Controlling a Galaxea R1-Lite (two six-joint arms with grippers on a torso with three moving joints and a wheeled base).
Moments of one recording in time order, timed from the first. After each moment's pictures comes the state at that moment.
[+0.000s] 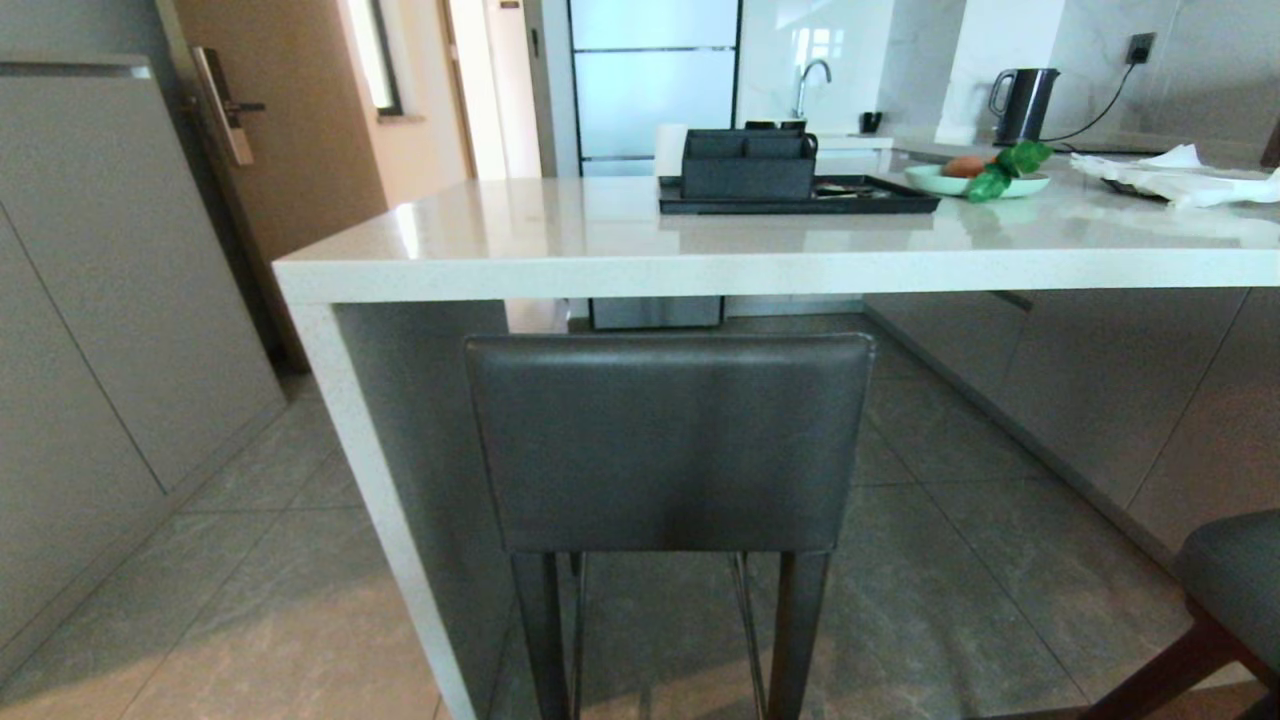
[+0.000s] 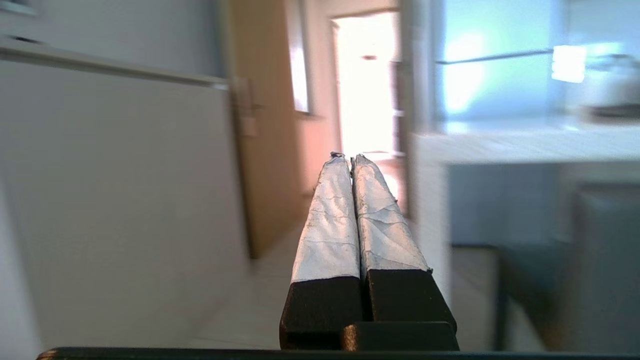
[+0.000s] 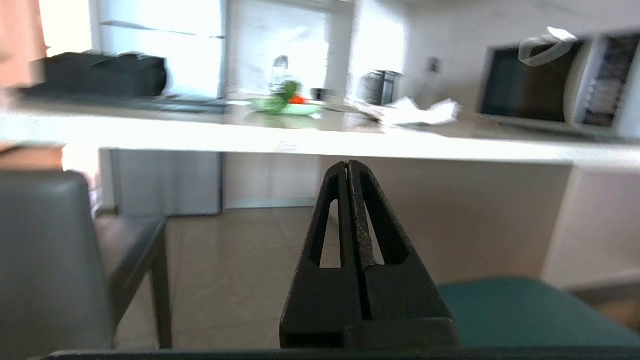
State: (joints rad) left arm -0.03 0.38 -0.12 -0.79 0.22 0.23; right arm 0.01 0.26 -0.45 -0.25 -0.19 -0.25
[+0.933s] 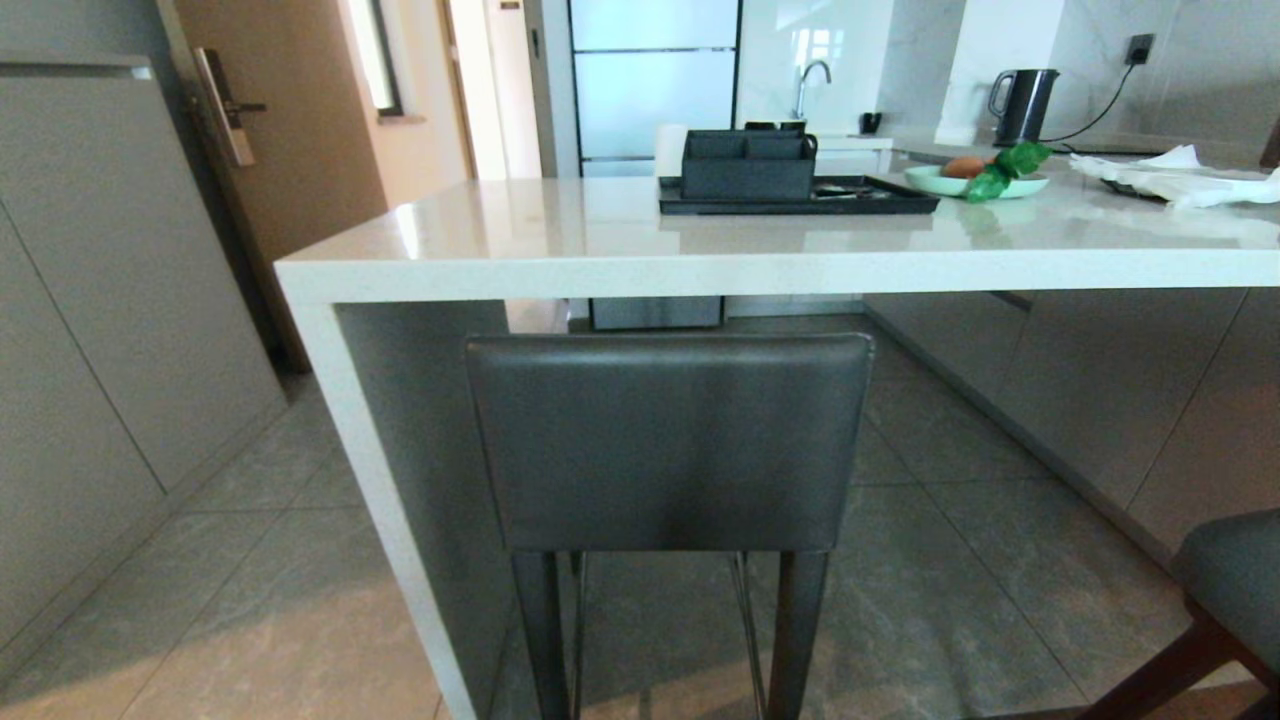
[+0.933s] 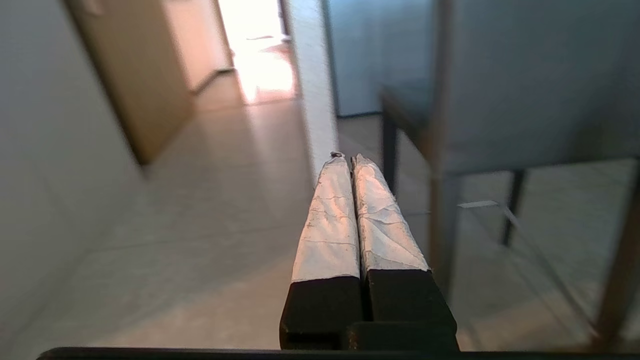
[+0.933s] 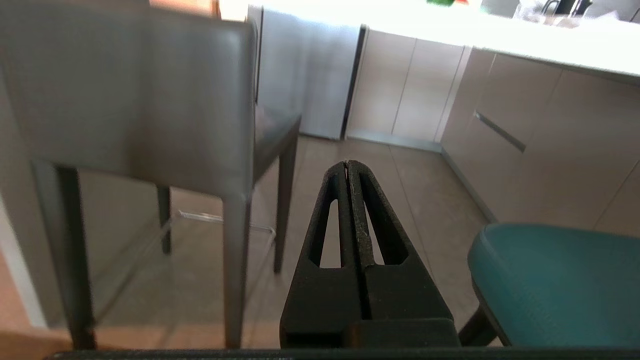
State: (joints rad) left arm 0.00 0.00 -0.02 -0.16 -0.08 0.11; right arm 0.00 0.00 -0.26 0.05 0.16 -0.16
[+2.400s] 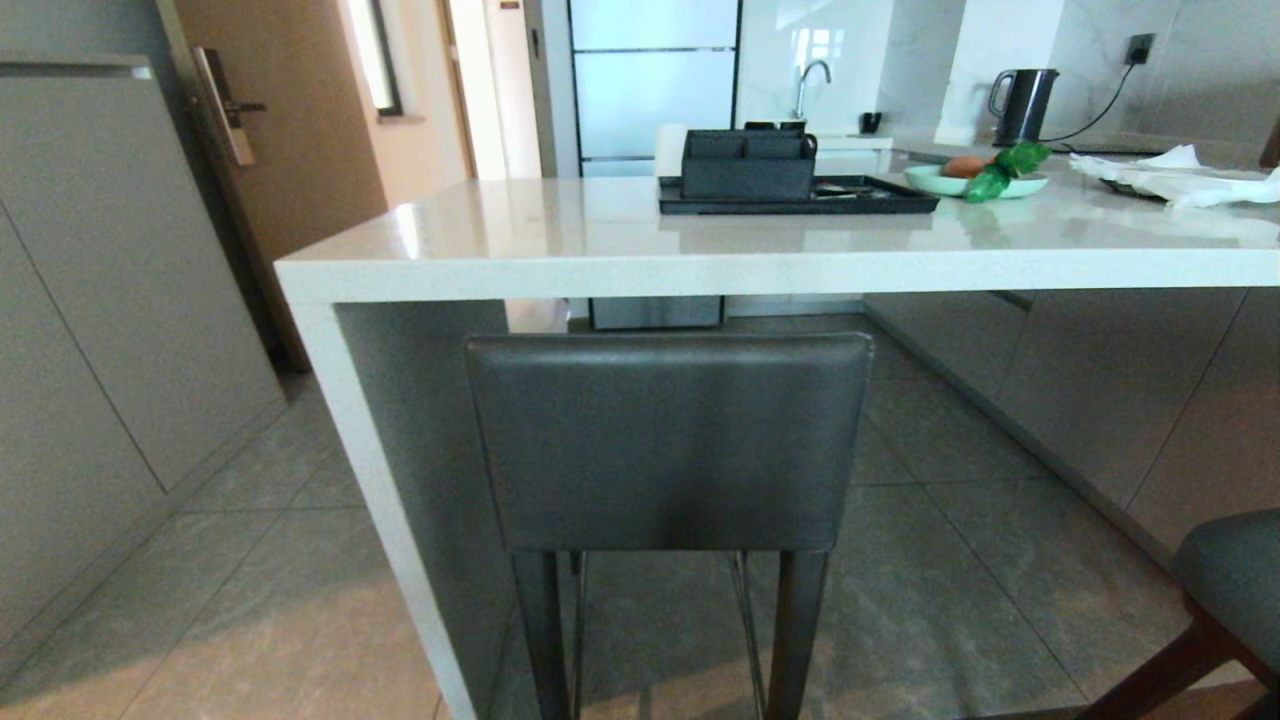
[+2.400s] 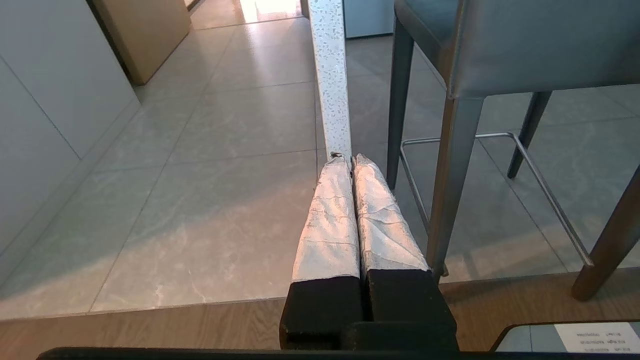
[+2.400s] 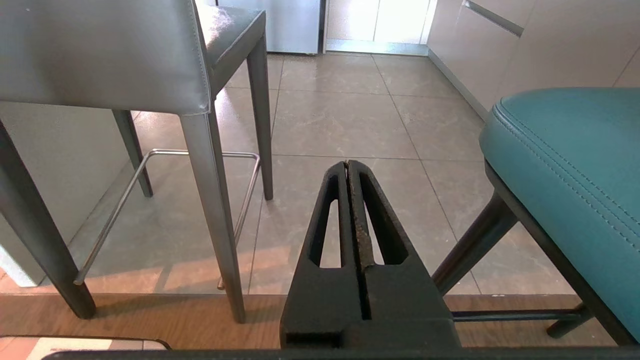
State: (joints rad) left arm 0.00 0.00 -0.02 0.06 -0.04 0.10; right arm 0.00 0.00 0.00 0.00 0.03 -0.09
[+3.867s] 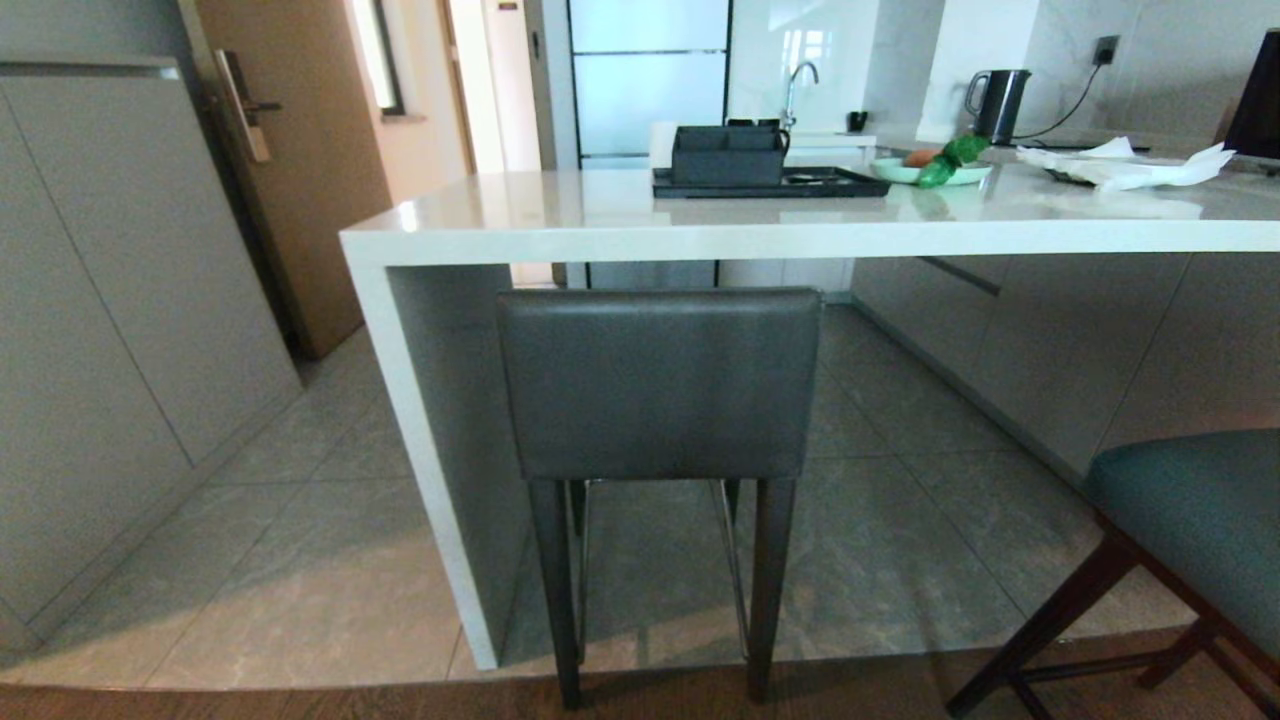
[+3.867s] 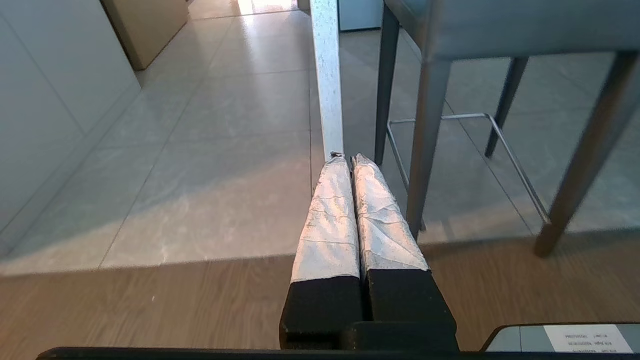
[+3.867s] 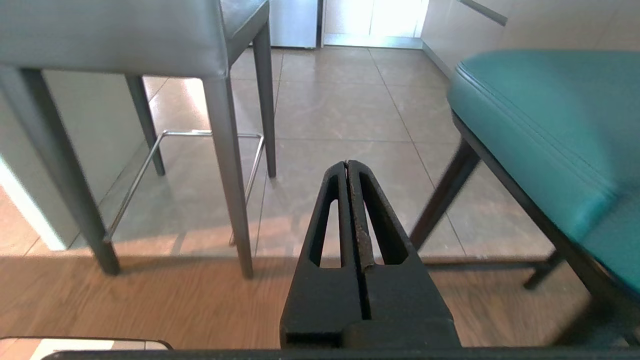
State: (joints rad) left arm 0.00 0.00 -0.02 0.07 -0.04 0.08; right arm 0.00 0.00 0.00 0.00 0.03 -0.08
